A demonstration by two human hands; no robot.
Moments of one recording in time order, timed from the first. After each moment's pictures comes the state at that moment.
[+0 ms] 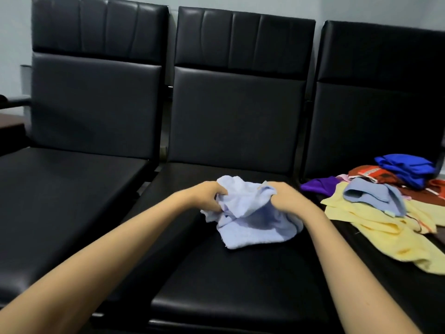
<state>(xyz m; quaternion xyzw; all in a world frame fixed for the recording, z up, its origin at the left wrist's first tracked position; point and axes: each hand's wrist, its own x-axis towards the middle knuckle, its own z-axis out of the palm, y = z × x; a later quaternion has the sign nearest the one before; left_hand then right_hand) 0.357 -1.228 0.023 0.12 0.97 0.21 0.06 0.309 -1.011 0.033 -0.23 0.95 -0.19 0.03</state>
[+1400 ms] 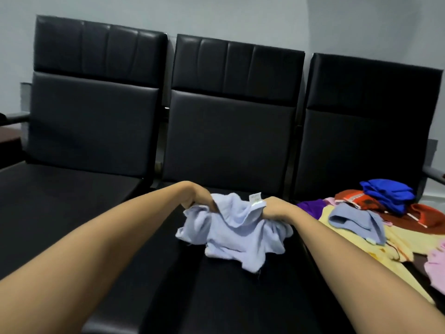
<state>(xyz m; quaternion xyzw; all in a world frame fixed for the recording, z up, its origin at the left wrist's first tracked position) 0.311 -1.229 0.075 -0.08 0.88 0.36 0.31 0.272 -1.005 0.068 -0.21 0.97 -0.05 0.12</state>
